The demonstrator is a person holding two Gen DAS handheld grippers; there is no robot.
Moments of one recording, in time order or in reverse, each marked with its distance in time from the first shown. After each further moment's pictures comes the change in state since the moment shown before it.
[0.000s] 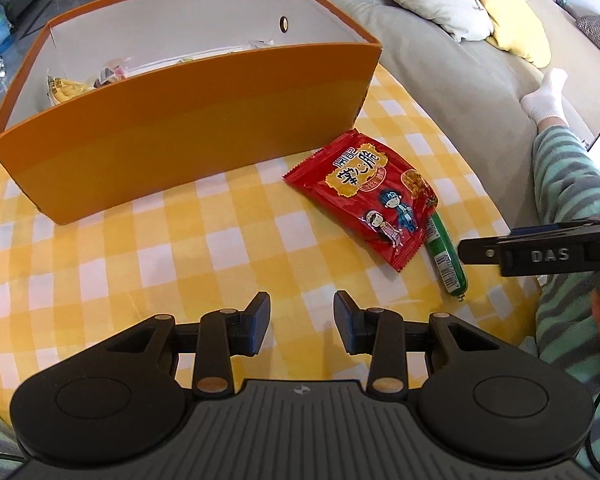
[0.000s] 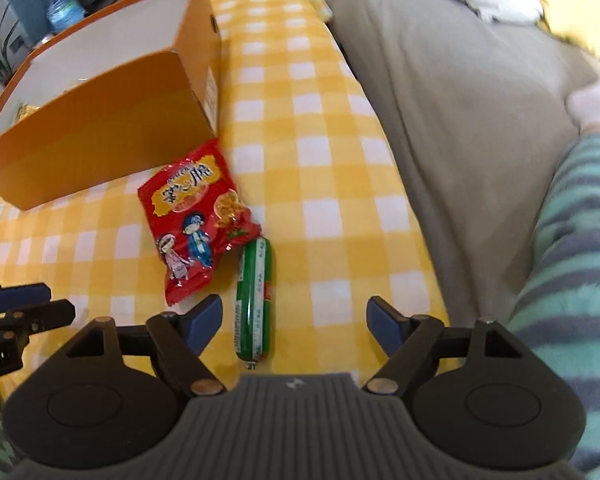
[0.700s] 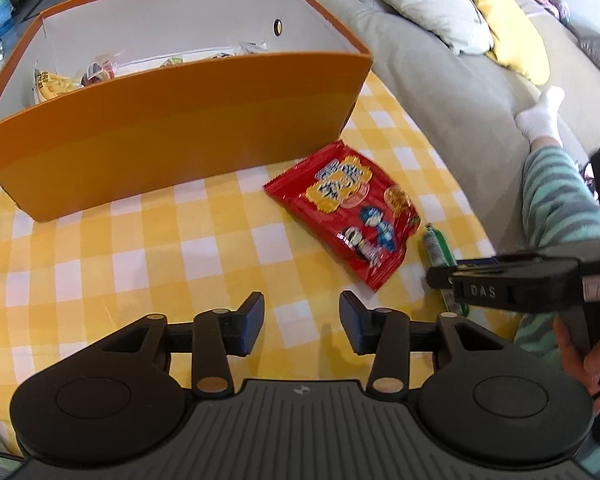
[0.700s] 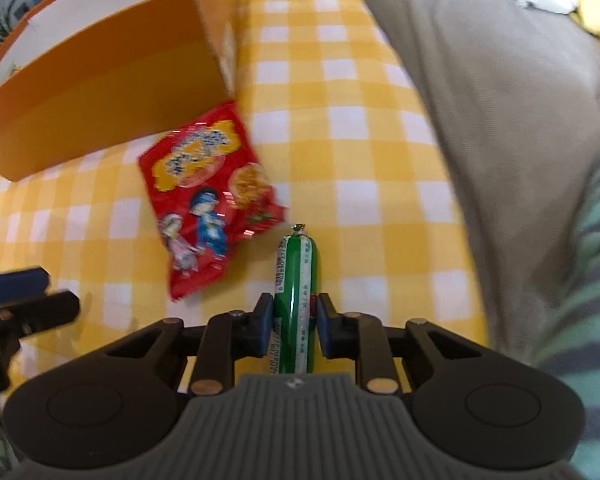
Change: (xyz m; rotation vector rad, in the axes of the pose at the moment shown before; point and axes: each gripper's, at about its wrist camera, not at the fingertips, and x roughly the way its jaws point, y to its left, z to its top) left arm 0.004 -0.009 0.012 -0.063 -0.007 -0.044; right arm 0.031 0.014 0.007 -0.064 0.083 -0.022
